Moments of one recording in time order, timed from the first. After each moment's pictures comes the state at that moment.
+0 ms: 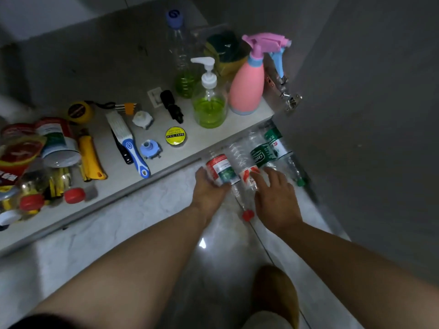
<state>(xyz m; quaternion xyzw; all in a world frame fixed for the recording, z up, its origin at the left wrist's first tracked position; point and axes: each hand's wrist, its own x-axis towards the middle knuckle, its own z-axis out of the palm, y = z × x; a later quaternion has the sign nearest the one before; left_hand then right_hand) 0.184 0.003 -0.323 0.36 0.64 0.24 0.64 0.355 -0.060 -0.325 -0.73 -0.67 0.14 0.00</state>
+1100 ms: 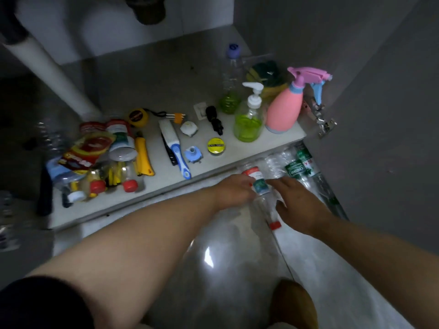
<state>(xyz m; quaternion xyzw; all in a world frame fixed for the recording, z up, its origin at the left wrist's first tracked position) 0.143 0.032 -0.248 0.60 0.54 0.03 0.59 0.341 -0.028 -0.259 -0.64 -0.73 0.25 -0.01</state>
